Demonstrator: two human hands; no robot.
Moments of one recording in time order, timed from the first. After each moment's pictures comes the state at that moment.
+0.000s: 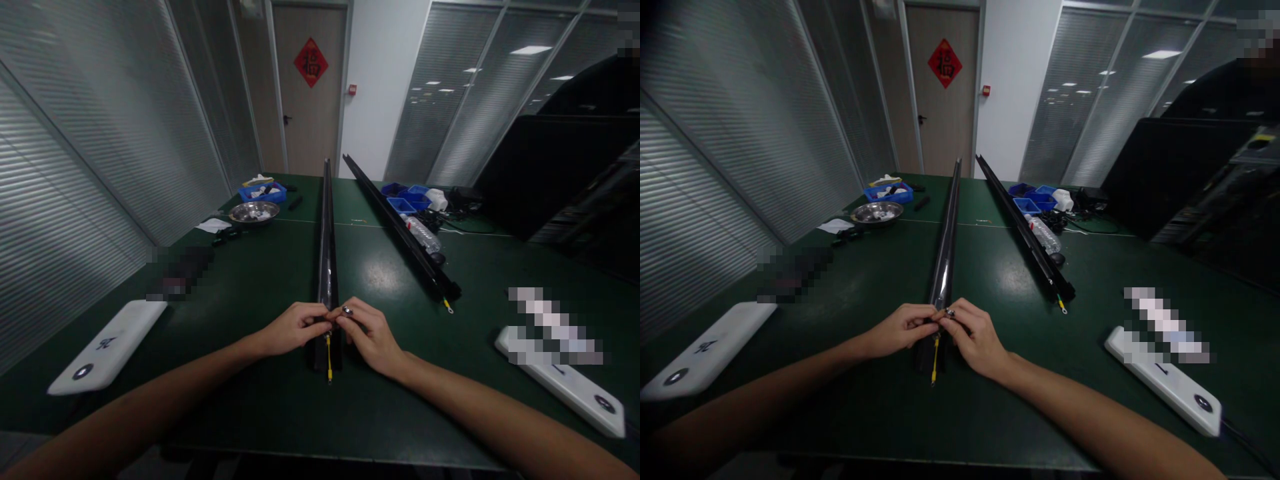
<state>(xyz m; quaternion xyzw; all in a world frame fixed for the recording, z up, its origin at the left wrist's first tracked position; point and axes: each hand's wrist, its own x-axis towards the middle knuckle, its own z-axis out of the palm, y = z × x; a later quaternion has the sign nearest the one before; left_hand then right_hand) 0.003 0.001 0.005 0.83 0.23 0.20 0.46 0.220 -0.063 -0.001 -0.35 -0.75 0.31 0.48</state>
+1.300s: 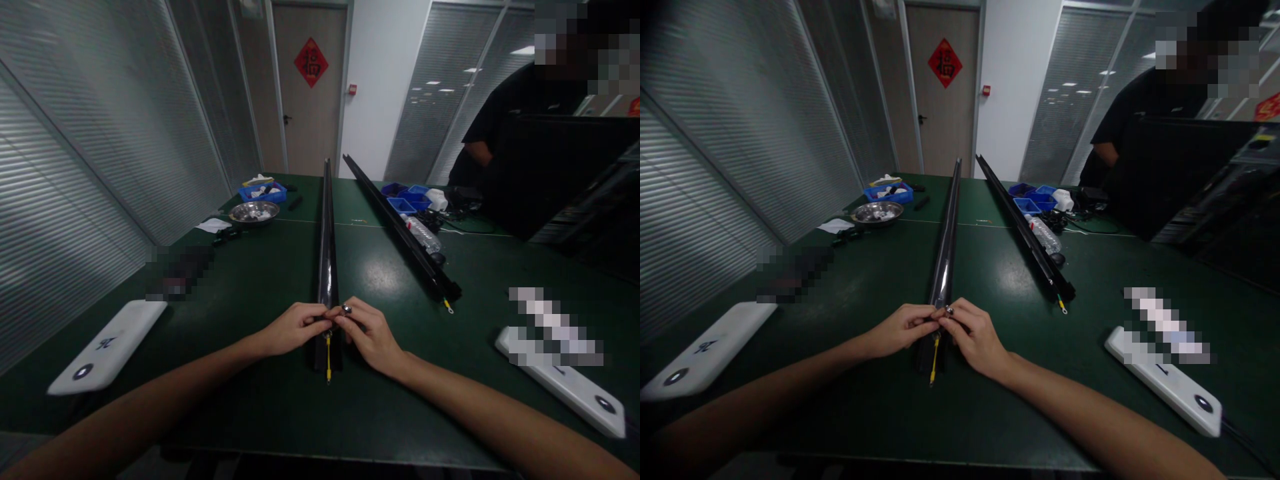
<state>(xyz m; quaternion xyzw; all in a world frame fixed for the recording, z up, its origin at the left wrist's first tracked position) 0.003 0.000 0.005 0.81 0.26 0.19 0.48 0.219 -0.062 0.000 -0.35 -0.74 0.32 0.47</state>
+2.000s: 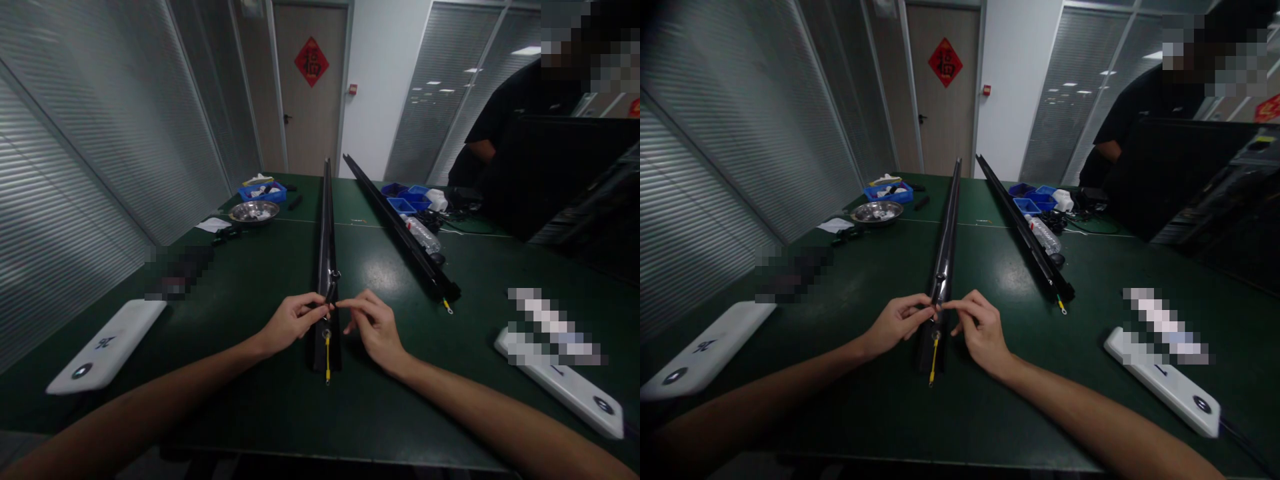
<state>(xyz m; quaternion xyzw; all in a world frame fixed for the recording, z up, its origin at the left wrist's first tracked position) 0.006 -0.009 0.008 0.68 0.34 0.30 0.57 0.221 -0.057 -0.009 -0.38 -0.66 0.32 0.56</state>
